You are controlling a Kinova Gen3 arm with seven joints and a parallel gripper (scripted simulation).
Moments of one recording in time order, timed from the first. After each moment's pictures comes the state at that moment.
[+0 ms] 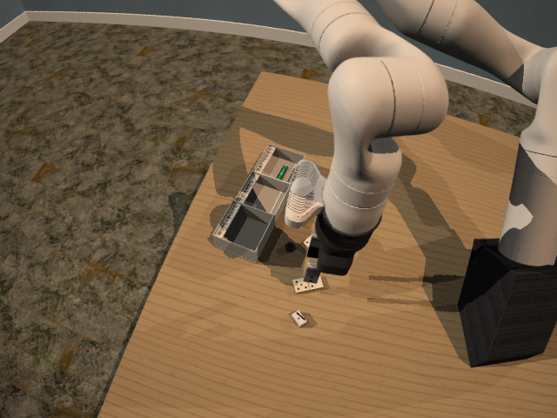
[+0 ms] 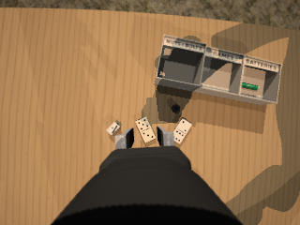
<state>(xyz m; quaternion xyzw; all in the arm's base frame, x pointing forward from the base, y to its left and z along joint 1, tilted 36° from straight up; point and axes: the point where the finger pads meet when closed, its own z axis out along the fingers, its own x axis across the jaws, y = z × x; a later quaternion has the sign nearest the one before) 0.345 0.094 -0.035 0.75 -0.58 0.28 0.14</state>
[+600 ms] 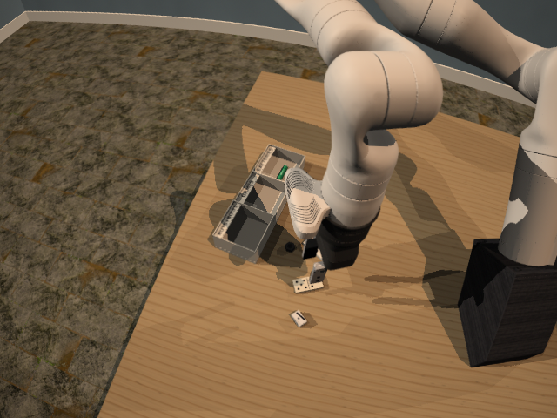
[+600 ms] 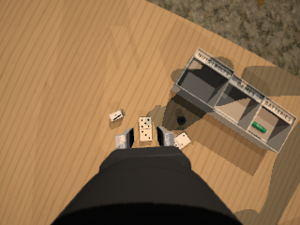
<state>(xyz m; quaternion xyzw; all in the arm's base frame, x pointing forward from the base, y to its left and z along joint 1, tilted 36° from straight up) 0.344 0.093 -0.035 0.85 -0.43 0.24 0.20</state>
